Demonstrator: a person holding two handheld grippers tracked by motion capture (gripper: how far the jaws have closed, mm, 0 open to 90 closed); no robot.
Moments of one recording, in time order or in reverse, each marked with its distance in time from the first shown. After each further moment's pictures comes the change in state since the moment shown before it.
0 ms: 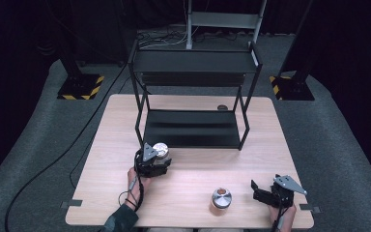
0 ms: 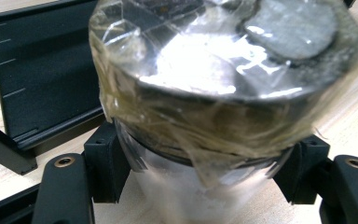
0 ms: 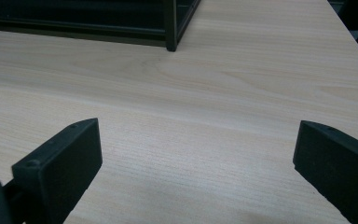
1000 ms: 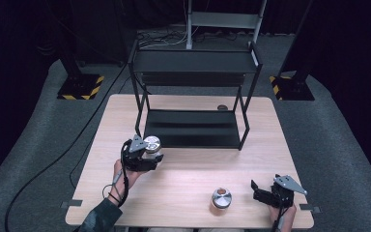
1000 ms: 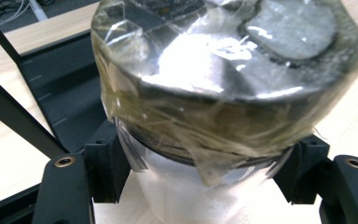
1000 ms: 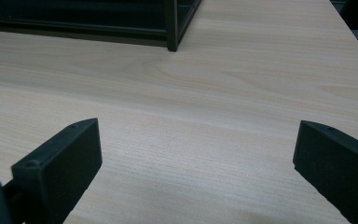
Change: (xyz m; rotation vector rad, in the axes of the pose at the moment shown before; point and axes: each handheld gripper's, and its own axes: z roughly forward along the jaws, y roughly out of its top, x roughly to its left) left arm 0.028 0.048 -0.056 0.027 -0.073 0.068; right arm -0.001 0.000 0.000 -0.001 0.005 0.003
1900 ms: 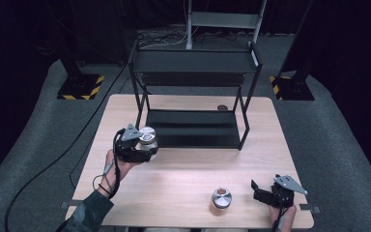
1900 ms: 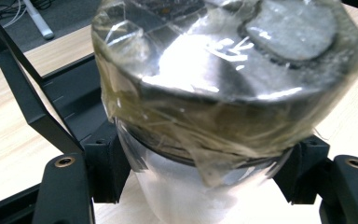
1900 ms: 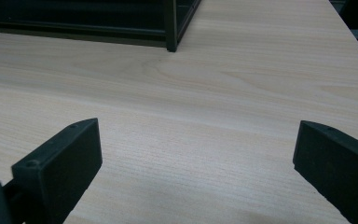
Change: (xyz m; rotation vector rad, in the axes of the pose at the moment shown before) left arm 0.019 0.036 -0.025 0.021 -0.021 0.023; right arm 0.000 0.000 0.000 0.000 -0.001 0.005
